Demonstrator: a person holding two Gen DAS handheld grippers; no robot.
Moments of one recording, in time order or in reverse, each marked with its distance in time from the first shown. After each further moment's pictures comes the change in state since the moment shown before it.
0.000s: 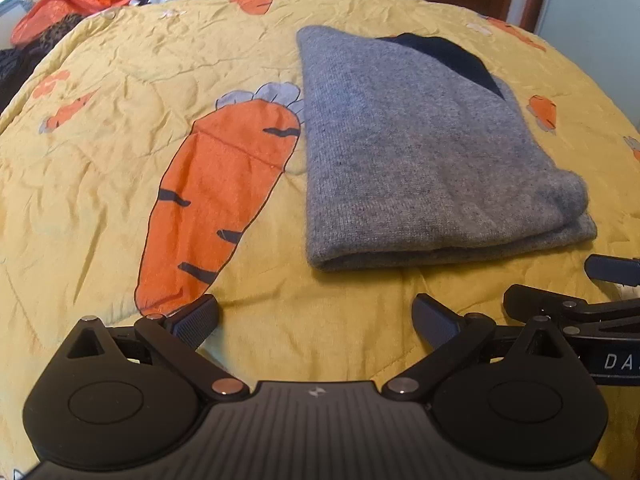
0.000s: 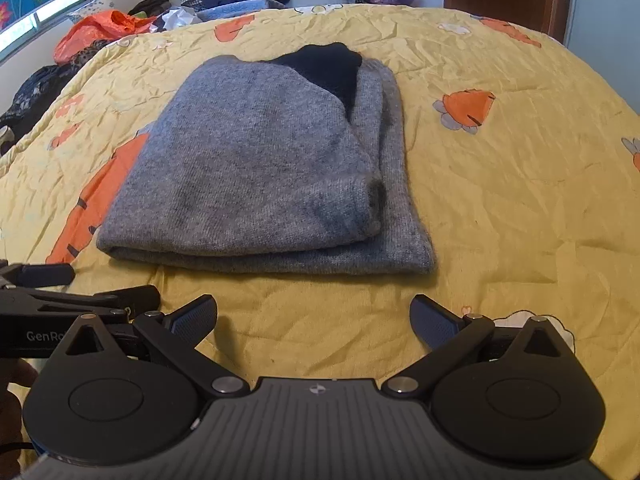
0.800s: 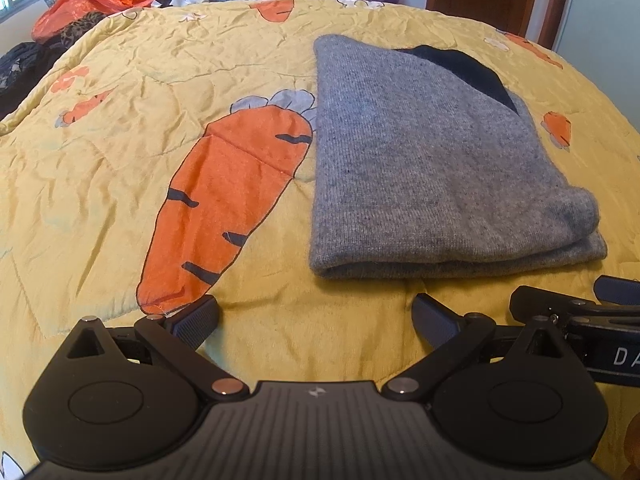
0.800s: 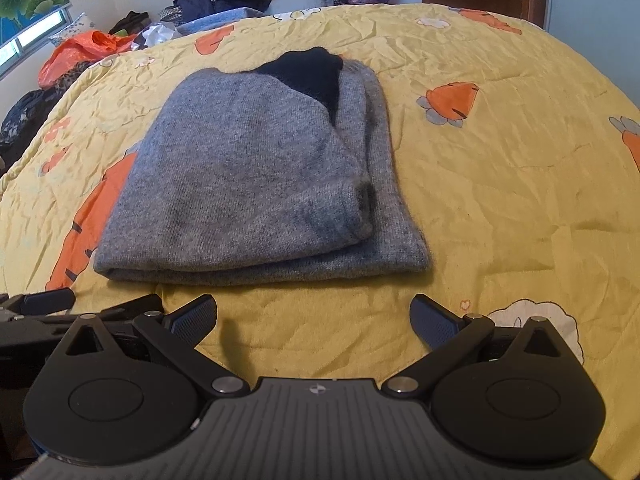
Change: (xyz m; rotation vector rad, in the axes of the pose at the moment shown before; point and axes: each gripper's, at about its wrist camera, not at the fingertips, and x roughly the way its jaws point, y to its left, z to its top) left arm 0.000 -0.003 -0.004 -0.044 -0.050 0.039; right arm 0.001 -0.002 0.000 0.075 -0.017 -0.014
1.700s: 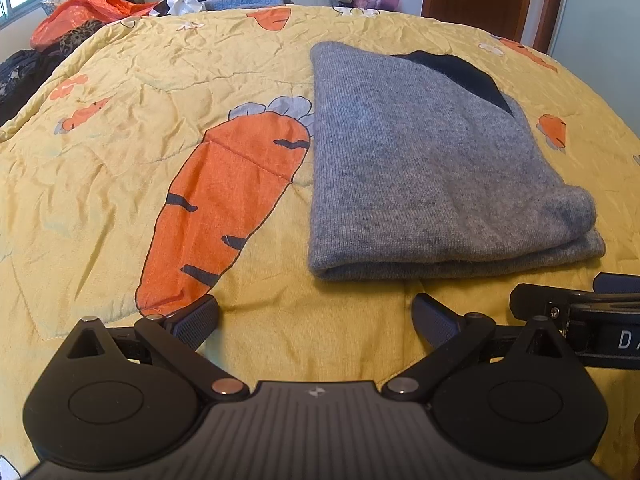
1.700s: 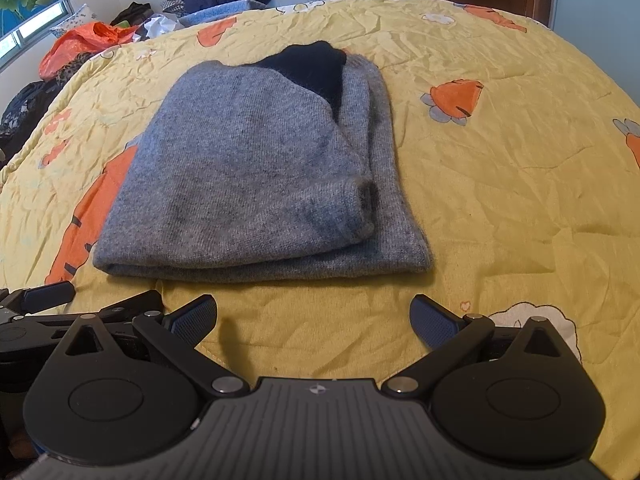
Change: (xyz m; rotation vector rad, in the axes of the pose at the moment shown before) left arm 0.000 0.001 -0.004 0.011 -0.026 -0.008; right arm 0.002 0.002 0.004 -0.017 0.025 0.001
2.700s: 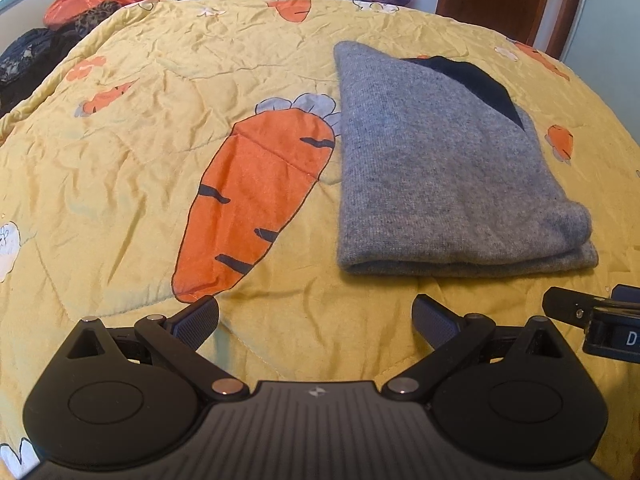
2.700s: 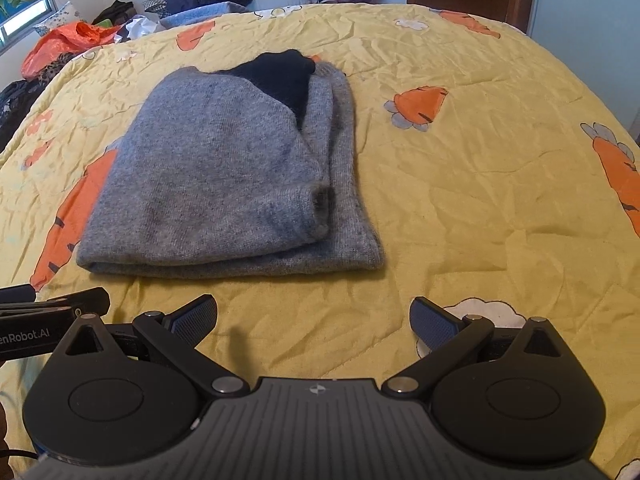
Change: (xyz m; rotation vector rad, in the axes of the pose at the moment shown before) left arm -0.020 0.016 0.008 -0.049 0.052 0.004; right arm -0.016 -0.010 0.000 -0.005 0.000 -0.075
